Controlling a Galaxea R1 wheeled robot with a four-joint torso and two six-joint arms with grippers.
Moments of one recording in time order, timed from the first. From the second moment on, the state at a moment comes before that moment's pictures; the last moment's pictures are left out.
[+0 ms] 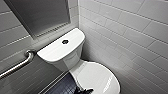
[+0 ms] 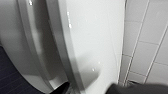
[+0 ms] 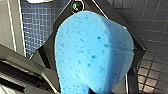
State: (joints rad) left arm 0.77 2.69 -1.69 0.10 -0.25 -0.79; right arm -1.65 2.54 -2.25 -0.62 0.70 0.91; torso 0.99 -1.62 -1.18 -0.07
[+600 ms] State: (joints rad) left arm 0.77 2.58 -1.52 0.09 -0.34 -0.81; right arm -1.65 2.54 -2.26 -0.62 0.70 0.93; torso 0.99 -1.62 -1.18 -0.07
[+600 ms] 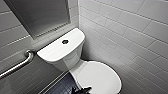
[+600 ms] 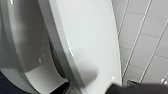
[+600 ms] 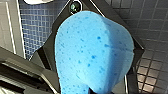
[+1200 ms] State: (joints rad) left arm 0.77 2.47 -1.38 0.08 -0.46 -0.85; right arm -1.66 2.54 -2.26 -0.62 0.70 0.94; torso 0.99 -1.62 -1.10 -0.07
